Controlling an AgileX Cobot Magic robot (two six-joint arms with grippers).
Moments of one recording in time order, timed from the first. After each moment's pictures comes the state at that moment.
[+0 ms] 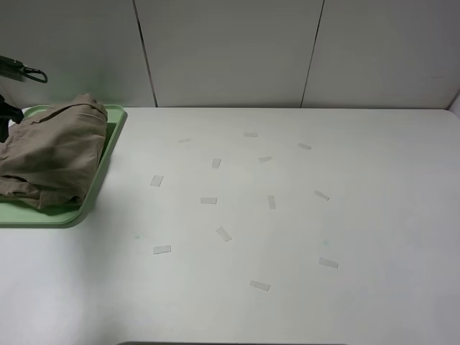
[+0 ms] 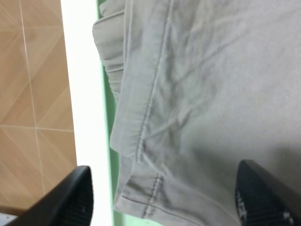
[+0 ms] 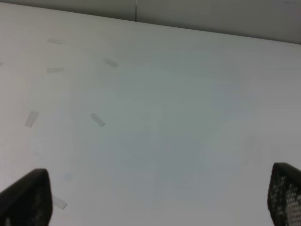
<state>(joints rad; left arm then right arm) 0.21 1.94 -1.38 0.43 0.72 0.01 0.07 -0.01 -0.50 0.00 1.02 -0.07</state>
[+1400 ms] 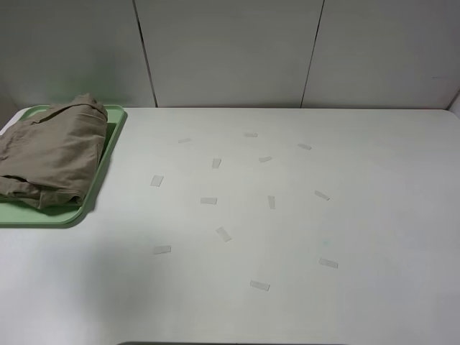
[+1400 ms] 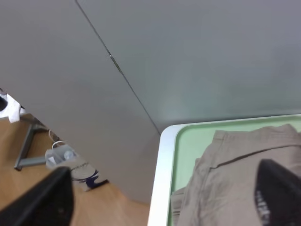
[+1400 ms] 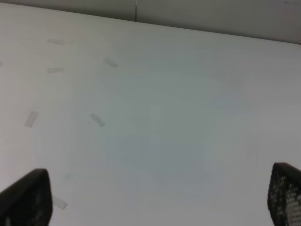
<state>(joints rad) 0.17 1.01 -1.11 0.31 0.48 0.08 0.07 -0.01 -0.50 0.00 1.02 -0.07</state>
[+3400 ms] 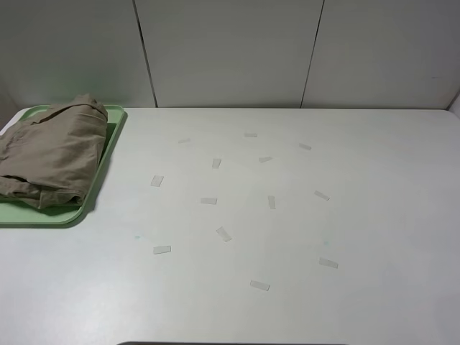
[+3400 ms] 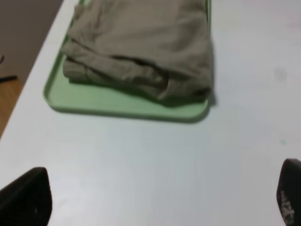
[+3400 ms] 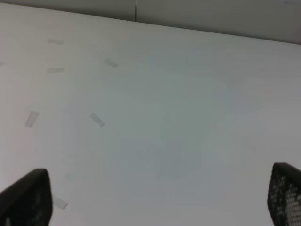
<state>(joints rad) 0.10 0.01 -0.60 0.08 1.15 -0.02 0.07 -0.01 -0.50 0.00 1.02 -0.07</state>
